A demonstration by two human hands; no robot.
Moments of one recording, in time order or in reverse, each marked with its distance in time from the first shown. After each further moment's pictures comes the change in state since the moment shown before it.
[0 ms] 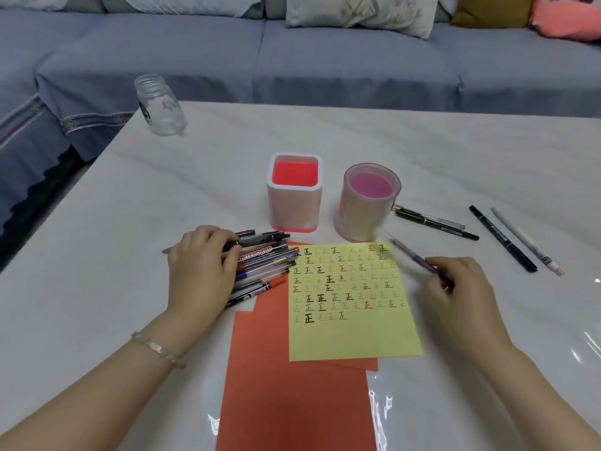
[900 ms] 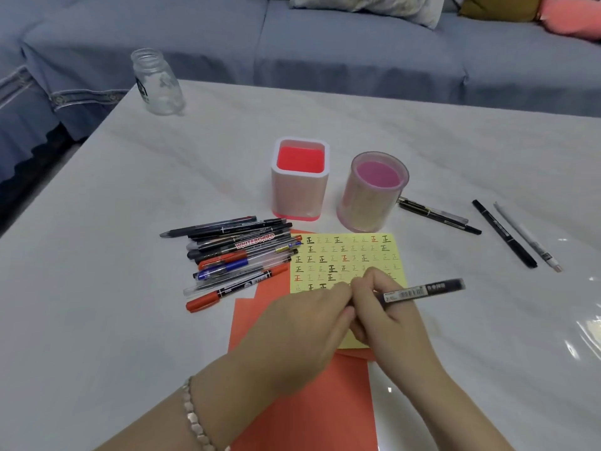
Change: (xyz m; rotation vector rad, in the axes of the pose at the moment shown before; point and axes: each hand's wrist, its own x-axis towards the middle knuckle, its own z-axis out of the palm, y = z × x) left_hand -0.066 0.082 -0.013 -0.436 -0.372 0.546; right_hand -0.054 -0.107 0.023 0.828 -0.298 0.104
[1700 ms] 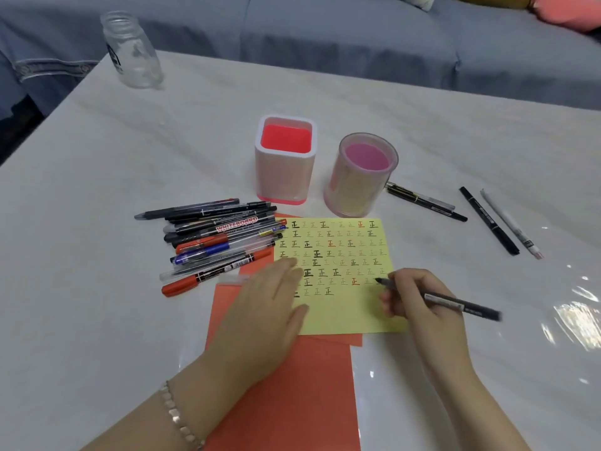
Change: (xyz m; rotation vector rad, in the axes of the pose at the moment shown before) left_hand -0.023 -0.038 0.035 0.284 0.065 -0.183; right_hand -0.003 0.037 -0.053 -0.039 0.354 0.058
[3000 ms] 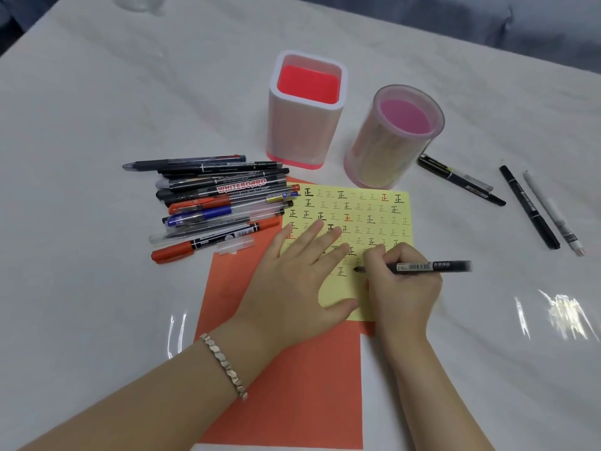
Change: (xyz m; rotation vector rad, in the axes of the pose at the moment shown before) left_hand 0.023 0.006 0.036 -0.036 -0.018 0.005; right_hand 0.025 0.042 0.053 -0.235 0.227 -0.216
